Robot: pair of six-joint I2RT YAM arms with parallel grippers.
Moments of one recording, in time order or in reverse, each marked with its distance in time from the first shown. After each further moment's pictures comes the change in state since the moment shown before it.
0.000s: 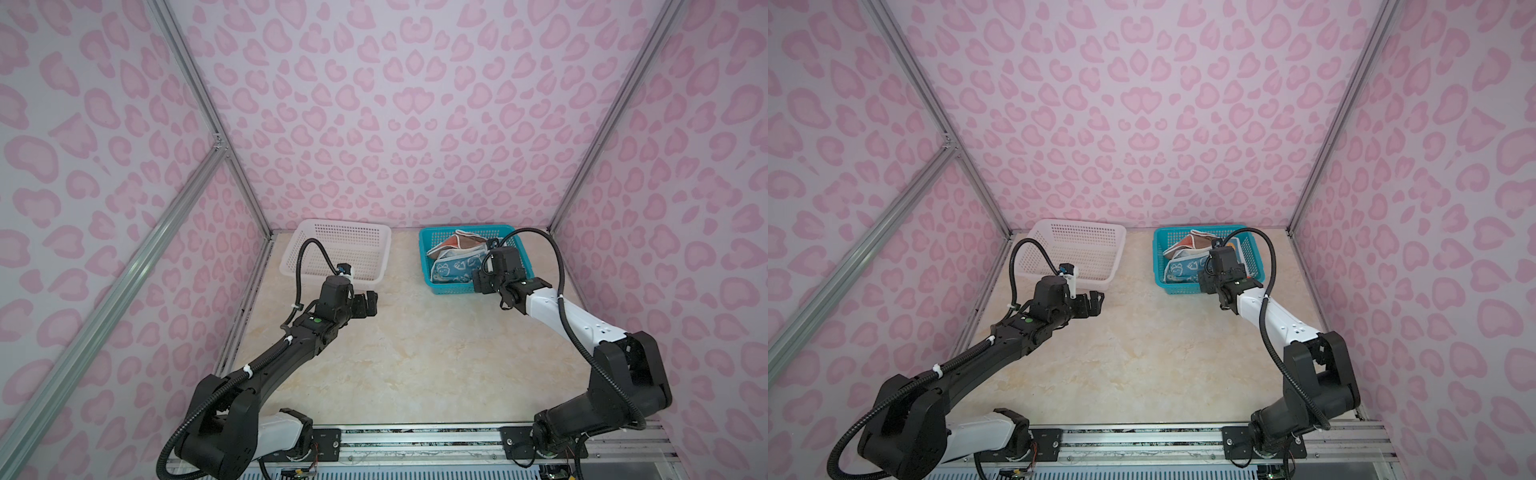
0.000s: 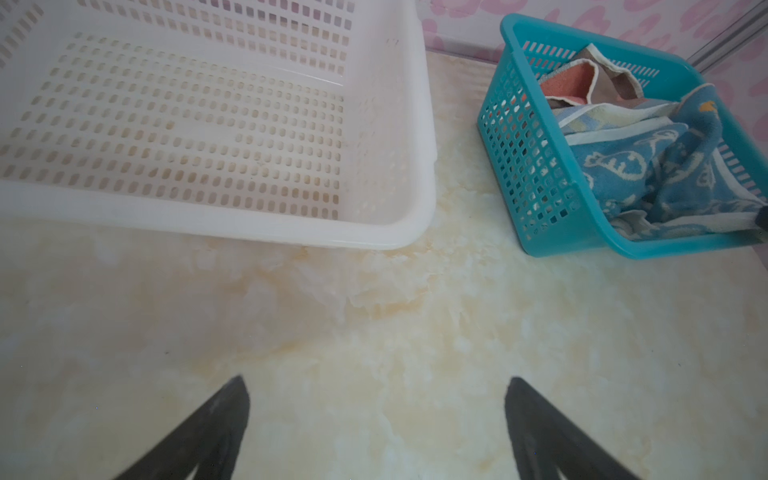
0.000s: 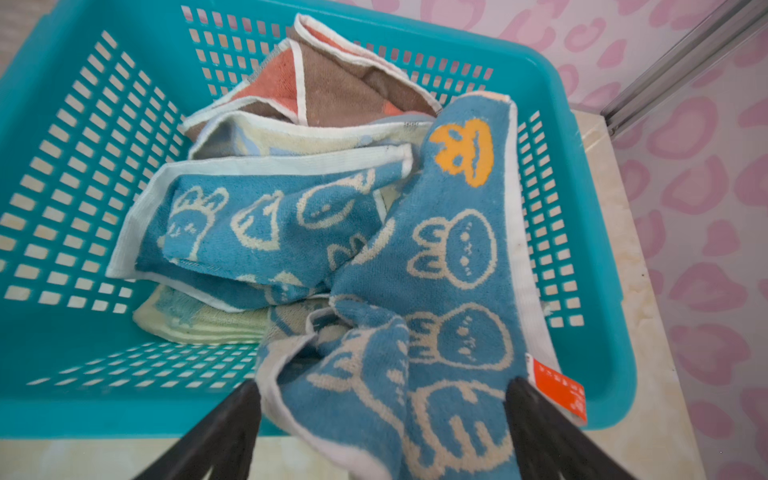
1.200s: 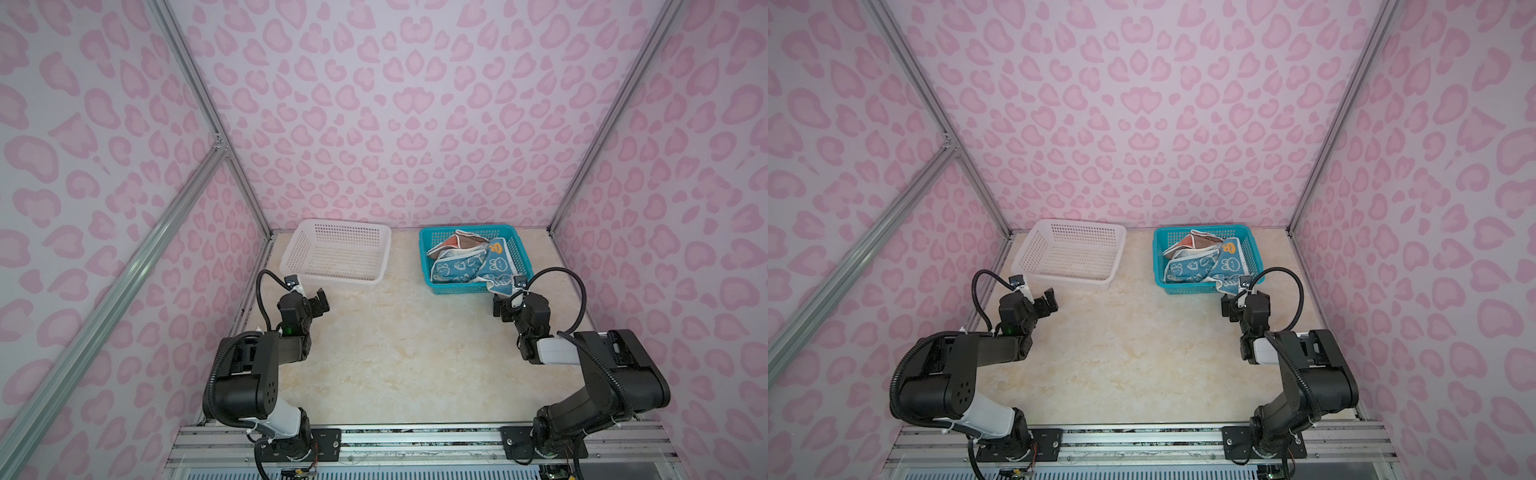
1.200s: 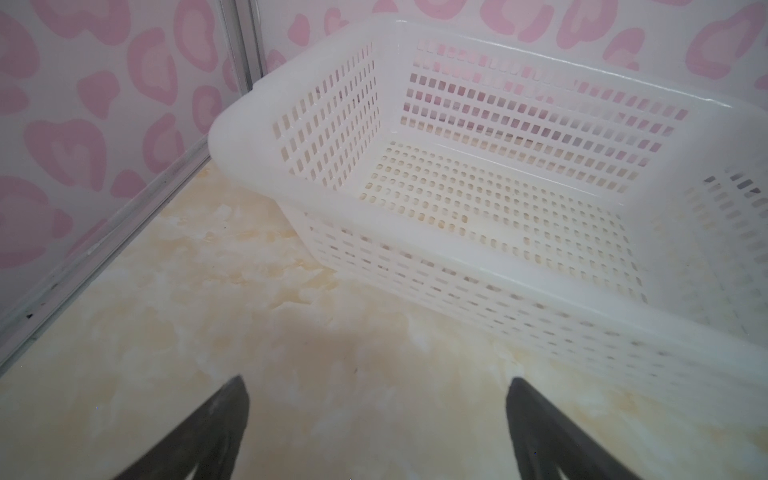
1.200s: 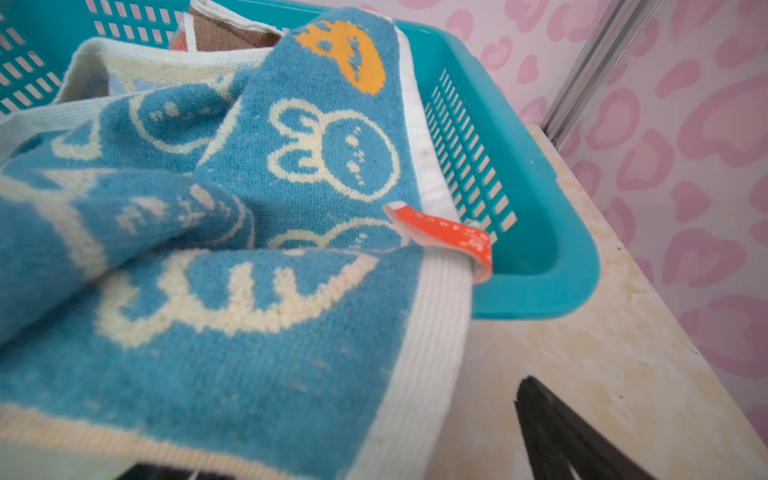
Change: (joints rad) left arm 0.457 0.269 -0.302 0.806 -0.079 0.190; right arm -0.243 0.022 -0.680 1.094 -0.177 -0.139
